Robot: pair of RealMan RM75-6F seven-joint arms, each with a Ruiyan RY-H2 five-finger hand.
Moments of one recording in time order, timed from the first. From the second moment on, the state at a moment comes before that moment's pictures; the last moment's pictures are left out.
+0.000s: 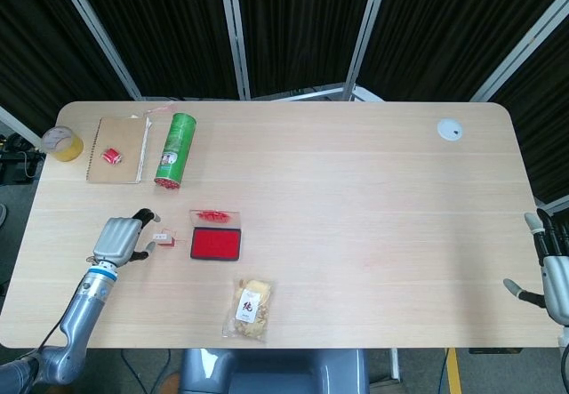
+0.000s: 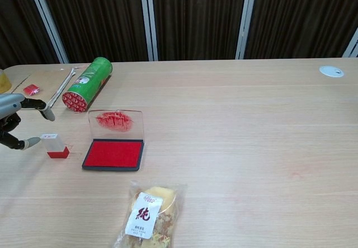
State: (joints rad) left arm -0.42 -1.53 -0.13 -1.32 1.26 1.03 0.20; right arm 0.06 -1.03 0.10 -1.62 -1.45 1.50 -0.05
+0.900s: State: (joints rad) left arm -0.43 -1.63 -0.09 -1.21 1.30 1.08 0.21; right arm 0.06 -1.03 0.10 -1.62 -1.44 1.48 -0.03
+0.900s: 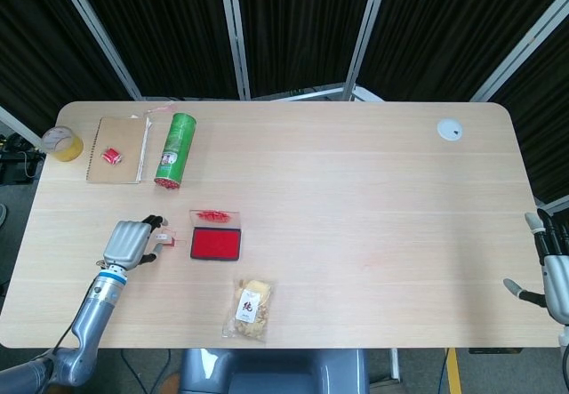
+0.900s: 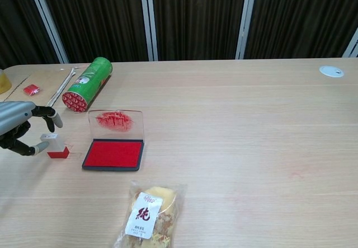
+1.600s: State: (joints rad) left arm -0.44 -1.68 -0.09 -1.13 1.30 1.09 0.23; right arm 0.06 -1.02 0.10 -1.62 -1.43 1.48 -0.02
